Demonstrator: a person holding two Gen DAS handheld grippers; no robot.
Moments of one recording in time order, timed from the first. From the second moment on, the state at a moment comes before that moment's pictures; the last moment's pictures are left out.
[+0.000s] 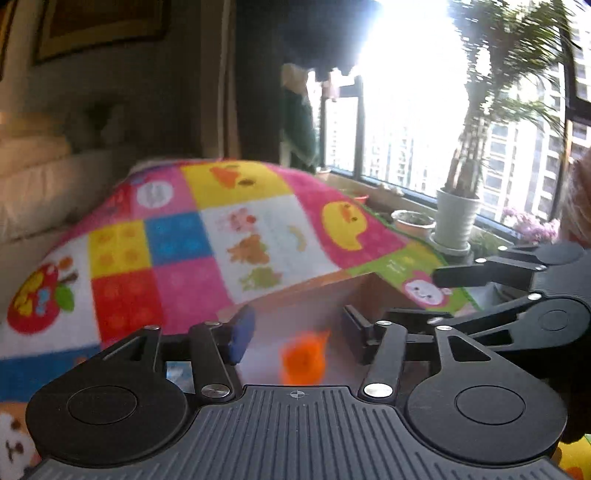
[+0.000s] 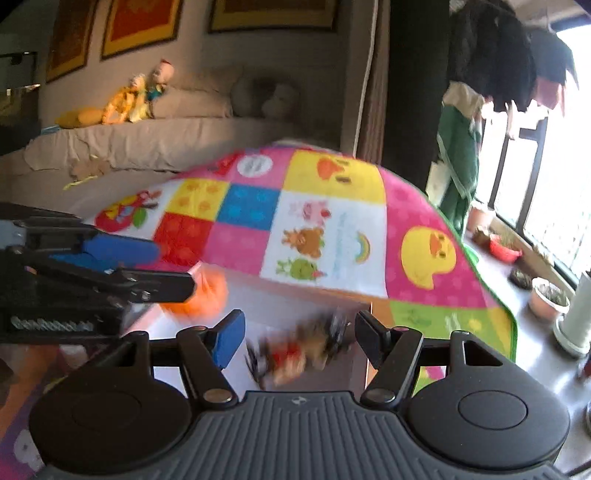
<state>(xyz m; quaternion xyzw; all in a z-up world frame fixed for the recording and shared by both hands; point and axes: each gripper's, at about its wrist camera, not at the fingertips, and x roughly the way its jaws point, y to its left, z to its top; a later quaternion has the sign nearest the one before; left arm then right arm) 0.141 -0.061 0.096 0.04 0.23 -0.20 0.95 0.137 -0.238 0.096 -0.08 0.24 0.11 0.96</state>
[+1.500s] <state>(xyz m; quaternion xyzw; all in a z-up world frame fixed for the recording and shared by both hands) 0.027 0.008 0.029 0.02 0.31 -0.11 0.94 -0.012 -0.225 0.025 0.01 0.28 0.13 0.95</state>
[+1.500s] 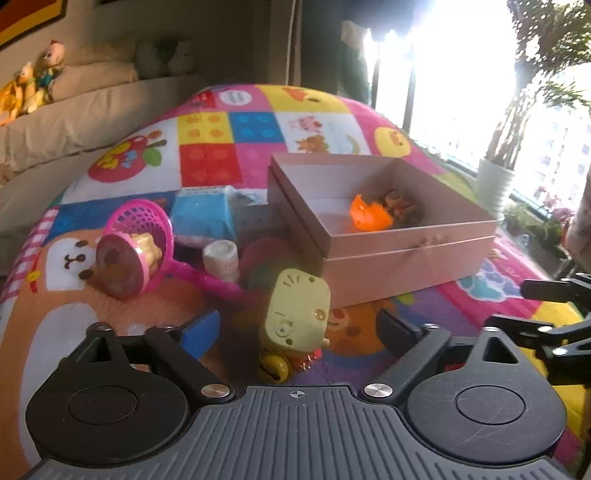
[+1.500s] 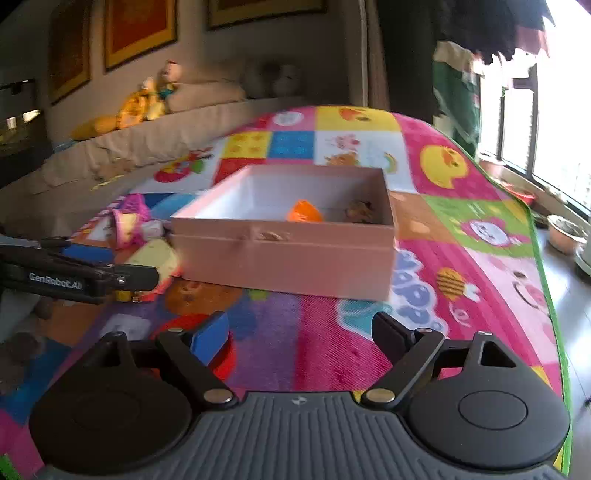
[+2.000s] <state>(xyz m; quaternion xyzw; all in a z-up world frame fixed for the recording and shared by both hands) 0.010 0.002 0.030 0.08 0.28 -0.12 0.95 -0.008 -0.229 0.020 0.03 0.29 0.12 0.95</state>
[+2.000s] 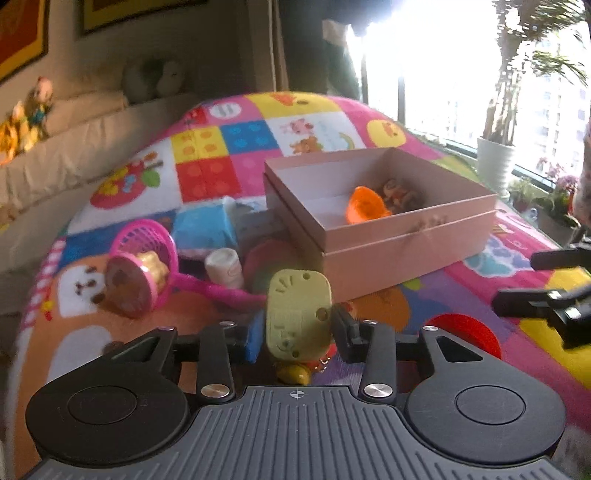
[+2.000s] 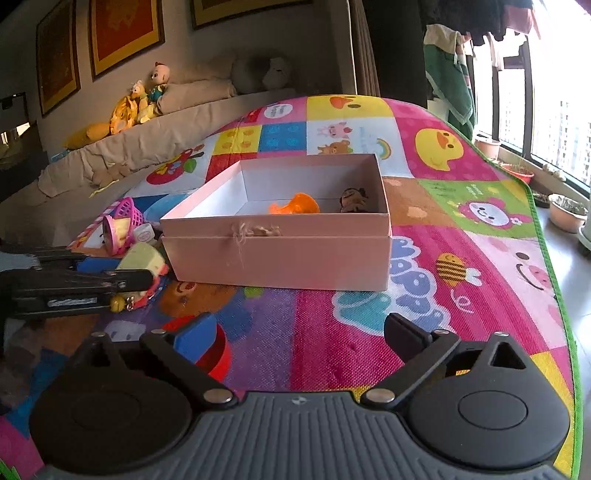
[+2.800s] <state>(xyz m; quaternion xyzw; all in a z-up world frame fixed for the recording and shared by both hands) -0.066 0.013 0.045 0.09 0.30 -0.24 0.92 -0.013 -0.223 0.021 0.01 0.28 0.12 0.95</state>
